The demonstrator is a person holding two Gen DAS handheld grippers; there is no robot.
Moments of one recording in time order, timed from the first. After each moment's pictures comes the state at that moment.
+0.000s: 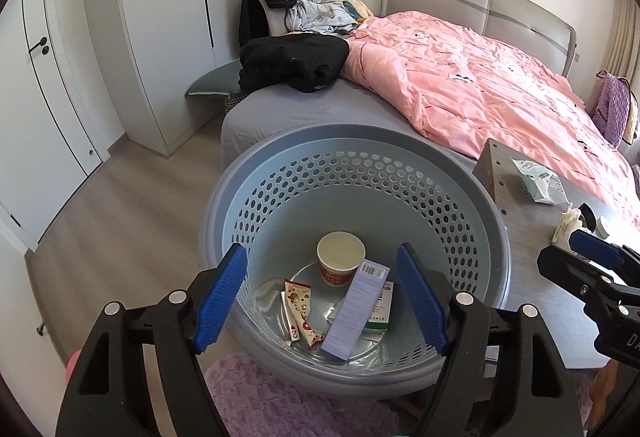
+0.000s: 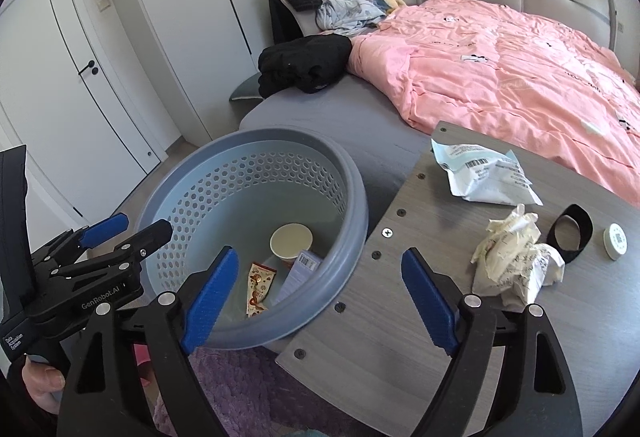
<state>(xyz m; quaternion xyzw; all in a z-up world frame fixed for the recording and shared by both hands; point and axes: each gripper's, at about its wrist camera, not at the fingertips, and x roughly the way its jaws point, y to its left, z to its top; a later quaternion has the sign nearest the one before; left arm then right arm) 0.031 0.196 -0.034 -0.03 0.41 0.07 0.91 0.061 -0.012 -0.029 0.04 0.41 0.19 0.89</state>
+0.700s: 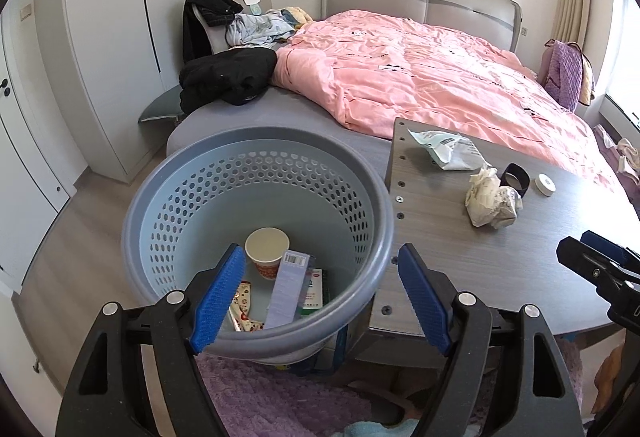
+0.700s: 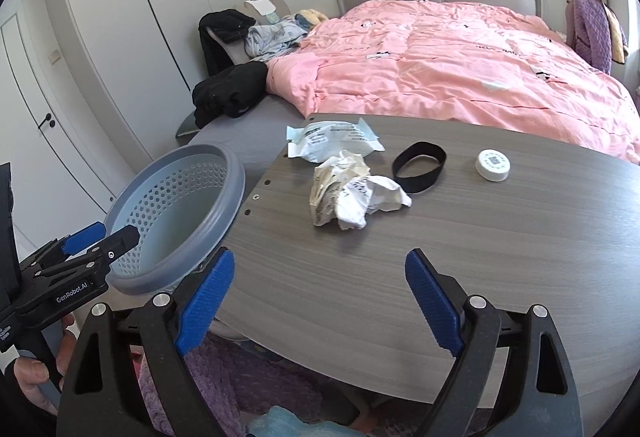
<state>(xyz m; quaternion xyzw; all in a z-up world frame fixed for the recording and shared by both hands) 0.002 0.109 -0.022 0.01 0.40 -0.02 0.92 -0.003 -0.131 -0.028 0.10 0.39 0.09 0.91</state>
